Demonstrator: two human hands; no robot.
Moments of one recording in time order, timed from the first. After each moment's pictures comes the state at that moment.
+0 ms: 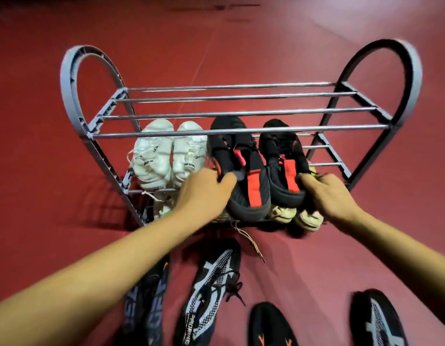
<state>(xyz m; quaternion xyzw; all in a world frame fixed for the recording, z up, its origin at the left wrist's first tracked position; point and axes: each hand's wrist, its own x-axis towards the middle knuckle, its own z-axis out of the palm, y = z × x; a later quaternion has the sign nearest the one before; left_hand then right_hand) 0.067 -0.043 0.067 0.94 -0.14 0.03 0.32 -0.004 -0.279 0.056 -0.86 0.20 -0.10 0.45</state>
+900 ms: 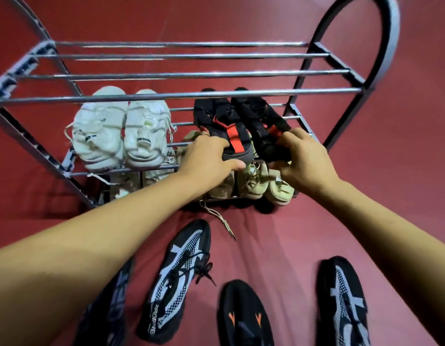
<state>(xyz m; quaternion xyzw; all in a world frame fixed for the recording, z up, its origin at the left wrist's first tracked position) 0.099 -0.115 0.032 0.93 -0.29 0.04 0.24 0.011 -0.318 0.033 -0.97 0.05 -0.20 0.11</state>
